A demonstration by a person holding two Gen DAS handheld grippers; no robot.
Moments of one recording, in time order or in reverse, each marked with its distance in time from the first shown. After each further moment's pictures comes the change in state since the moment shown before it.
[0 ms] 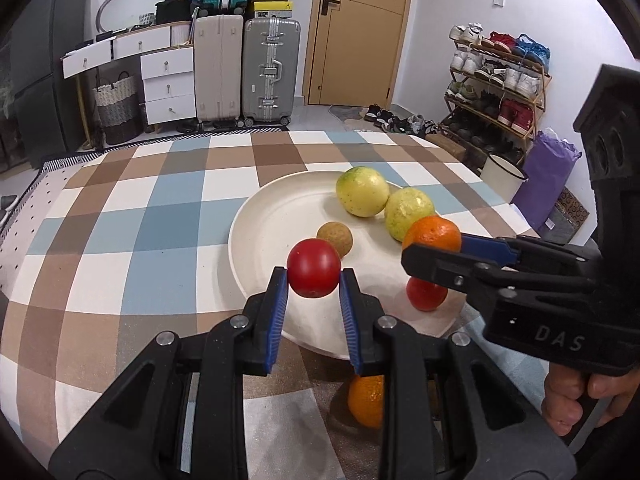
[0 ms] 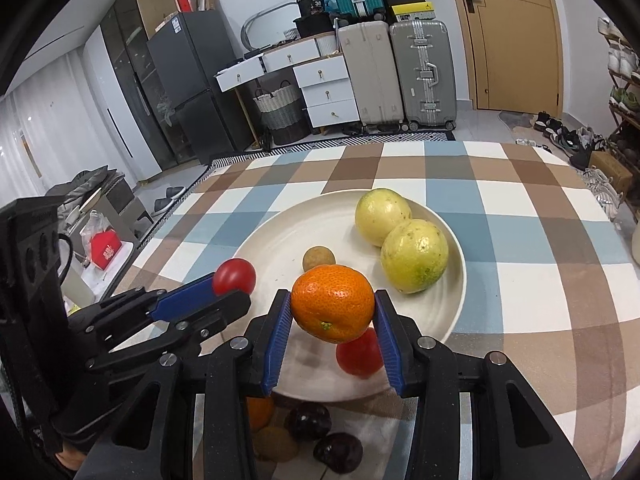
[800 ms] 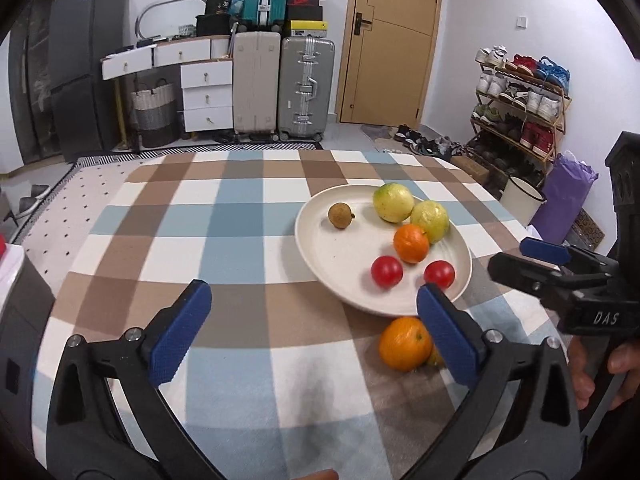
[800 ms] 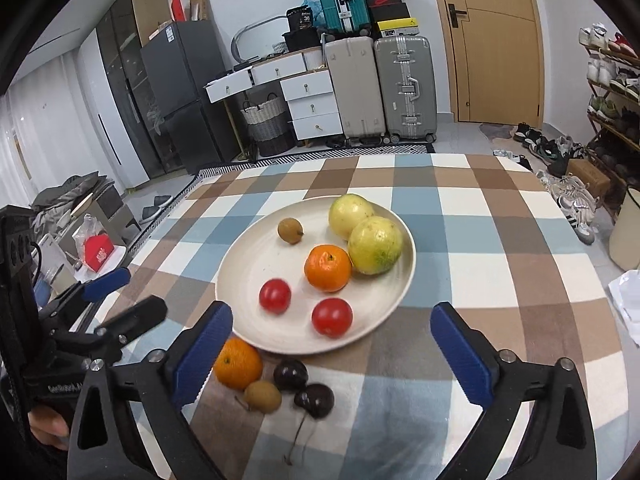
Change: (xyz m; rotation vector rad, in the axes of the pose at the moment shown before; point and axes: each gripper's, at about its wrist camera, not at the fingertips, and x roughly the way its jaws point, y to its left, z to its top) left arm -0.082 0.018 -0.025 -0.050 -0.074 0.106; right arm -0.059 -0.010 -0.022 -0.003 -0.057 -0.060
